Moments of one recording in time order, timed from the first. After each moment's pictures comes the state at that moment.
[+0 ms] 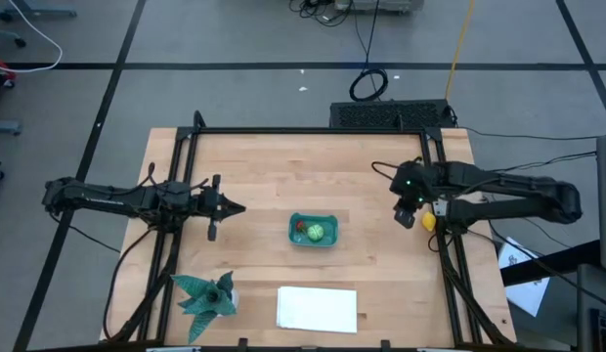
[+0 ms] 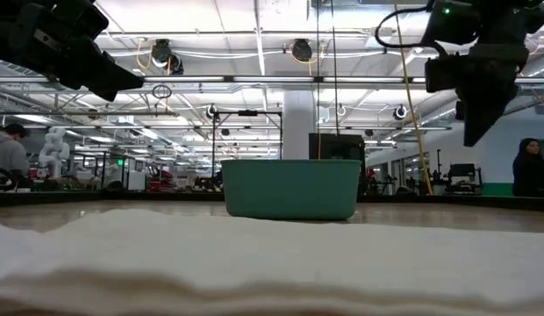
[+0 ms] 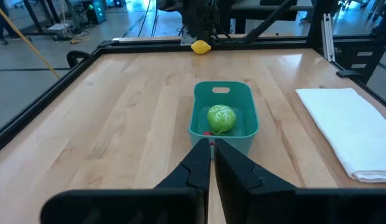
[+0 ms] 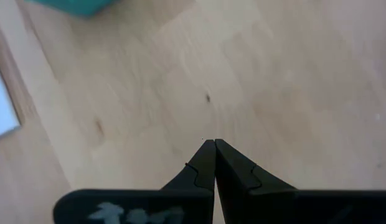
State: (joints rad) left arm -0.05 0.47 0.24 -0.03 -0.06 0.02; right arm -0.28 0.89 0.65 -0.95 -0.17 0.28
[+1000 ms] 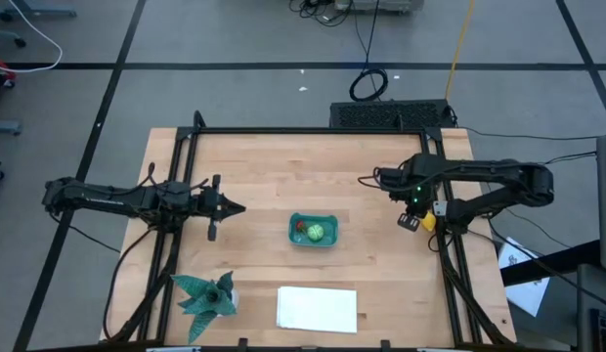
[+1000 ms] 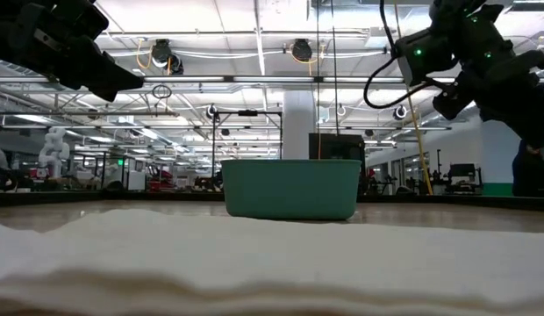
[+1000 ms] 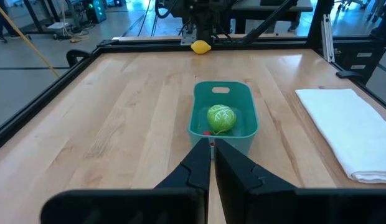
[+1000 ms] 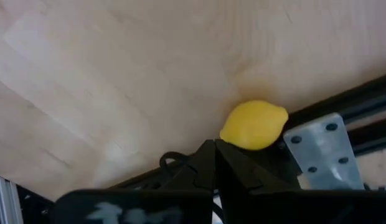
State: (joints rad) left arm -0.05 0.47 0.24 -0.03 -0.05 0.01; right arm -0.28 1.27 0.84 -1.47 -0.16 0.29
